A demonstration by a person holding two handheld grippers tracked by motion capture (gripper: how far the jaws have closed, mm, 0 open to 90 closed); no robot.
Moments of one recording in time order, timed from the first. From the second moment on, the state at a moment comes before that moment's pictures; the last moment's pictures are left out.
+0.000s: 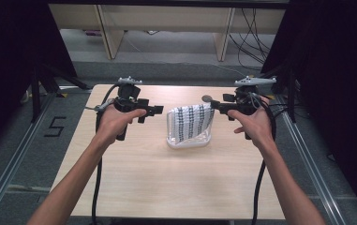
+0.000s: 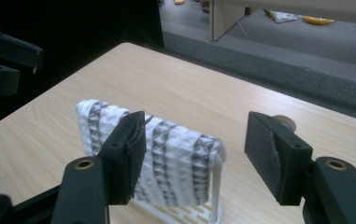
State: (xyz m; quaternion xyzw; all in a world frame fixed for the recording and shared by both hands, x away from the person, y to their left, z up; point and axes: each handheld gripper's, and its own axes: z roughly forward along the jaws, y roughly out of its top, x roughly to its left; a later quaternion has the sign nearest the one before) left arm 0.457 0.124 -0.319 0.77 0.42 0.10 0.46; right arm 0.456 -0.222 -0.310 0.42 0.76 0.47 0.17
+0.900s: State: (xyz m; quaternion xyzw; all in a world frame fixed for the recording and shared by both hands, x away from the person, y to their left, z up) left arm 0.394 0.143 -0.348 0.79 0.39 0.10 0.47; right arm 0.400 -0.246 -0.341 0.40 0.77 0.46 0.17
